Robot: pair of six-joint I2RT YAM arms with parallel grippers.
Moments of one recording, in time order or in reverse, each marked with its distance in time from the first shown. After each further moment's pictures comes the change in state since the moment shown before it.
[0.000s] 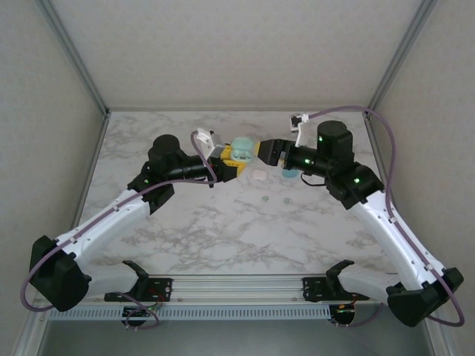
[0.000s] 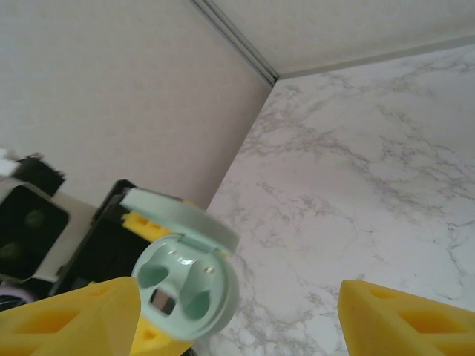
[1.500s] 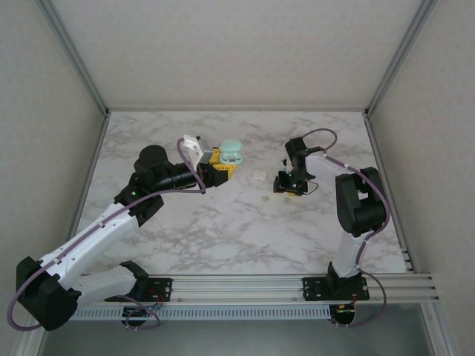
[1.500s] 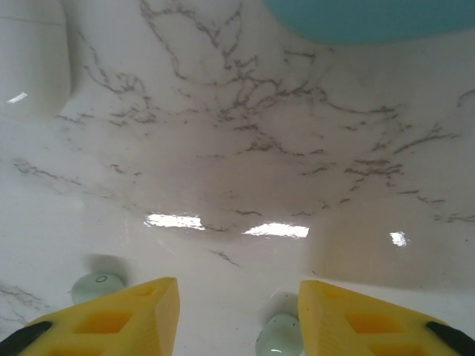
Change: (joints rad) left arm 0.000 -0.150 -0.078 -0.042 -0.099 -0.005; right arm -0.209 0.760 -0.053 -0.289 0.233 -0.281
